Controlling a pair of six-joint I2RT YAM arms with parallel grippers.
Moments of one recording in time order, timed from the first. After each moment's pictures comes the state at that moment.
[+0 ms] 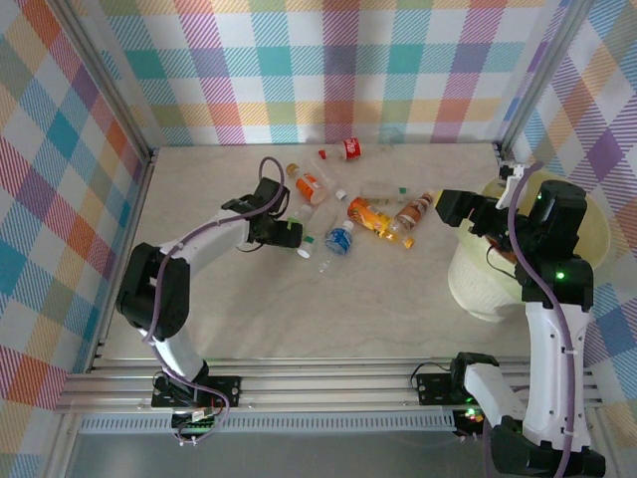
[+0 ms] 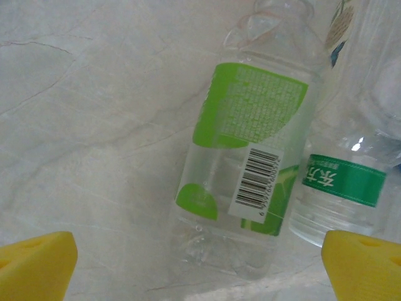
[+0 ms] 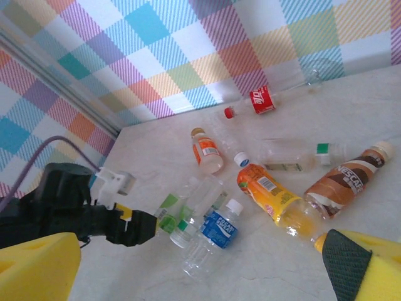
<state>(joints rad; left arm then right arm) -0.45 1.74 1.26 -0.63 -0.11 -0.25 -0.11 0.88 1.28 -0.79 -0.60 0.31</state>
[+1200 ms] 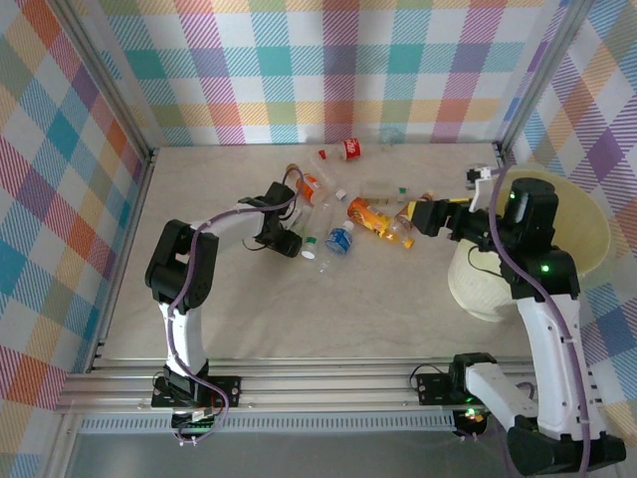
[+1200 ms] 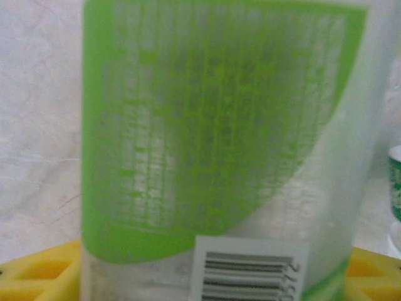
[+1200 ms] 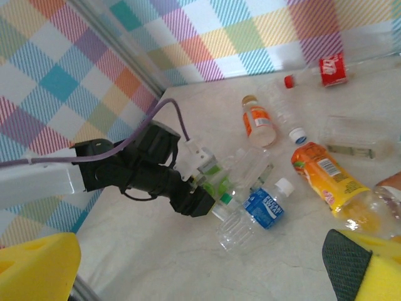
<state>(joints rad) -0.43 1.97 1.34 -0.63 -0.02 0.02 0.10 0.92 1.22 -0.73 -0.64 0.30</state>
